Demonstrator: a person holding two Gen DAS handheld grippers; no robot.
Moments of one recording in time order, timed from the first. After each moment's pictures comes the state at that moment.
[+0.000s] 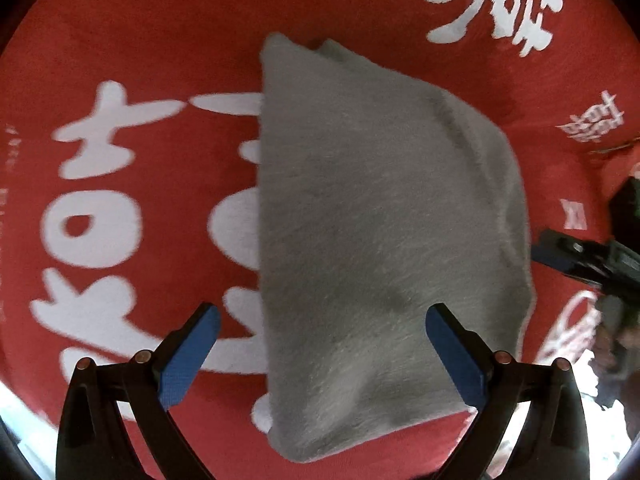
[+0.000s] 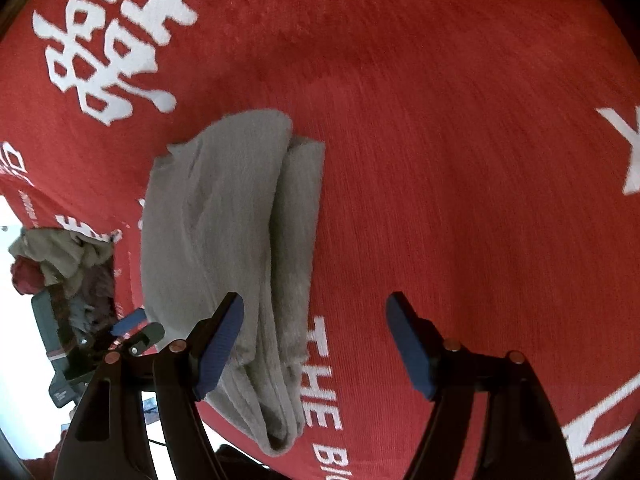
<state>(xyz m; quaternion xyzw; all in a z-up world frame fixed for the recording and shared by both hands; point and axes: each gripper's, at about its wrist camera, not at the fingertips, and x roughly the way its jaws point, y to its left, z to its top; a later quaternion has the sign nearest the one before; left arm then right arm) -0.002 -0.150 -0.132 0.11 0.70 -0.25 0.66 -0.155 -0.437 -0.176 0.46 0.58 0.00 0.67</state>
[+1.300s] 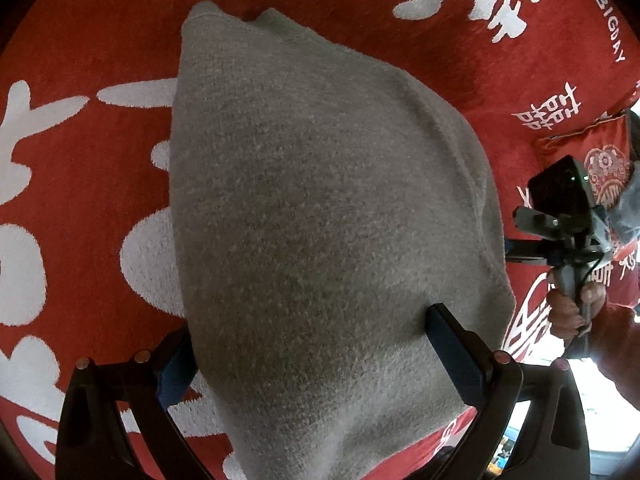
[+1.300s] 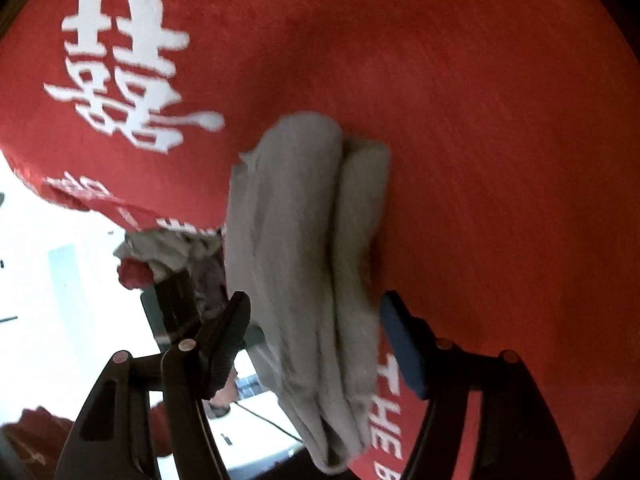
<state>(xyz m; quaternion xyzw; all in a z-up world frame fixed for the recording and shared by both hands) -0.001 -0.150 -0.166 0.06 0.71 -0.35 0.61 -0.138 -0.437 -0.228 0.59 0.51 0.16 0.60</state>
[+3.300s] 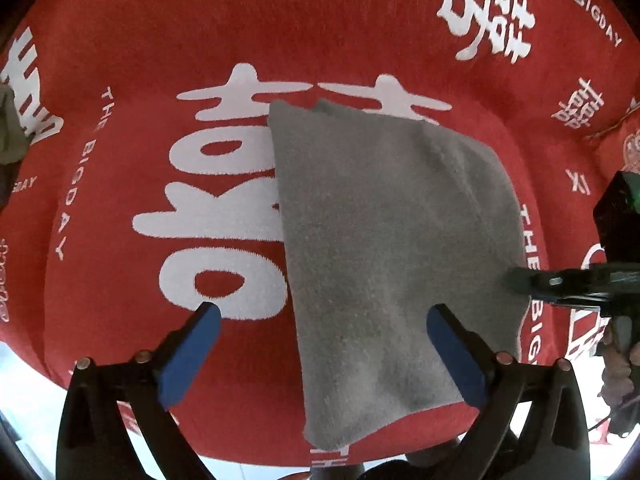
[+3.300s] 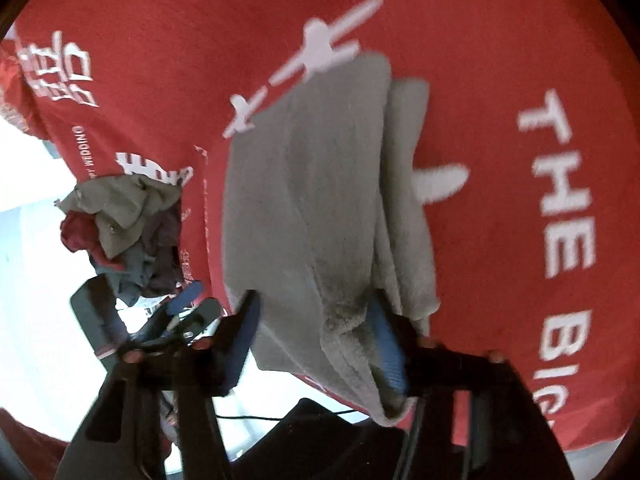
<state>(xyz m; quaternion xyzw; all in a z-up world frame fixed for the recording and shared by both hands) -0.075 0.004 -0.060 0.14 0.63 -0.21 0.73 -0.170 -0.236 -0.150 0.51 0.58 0.09 0.63</state>
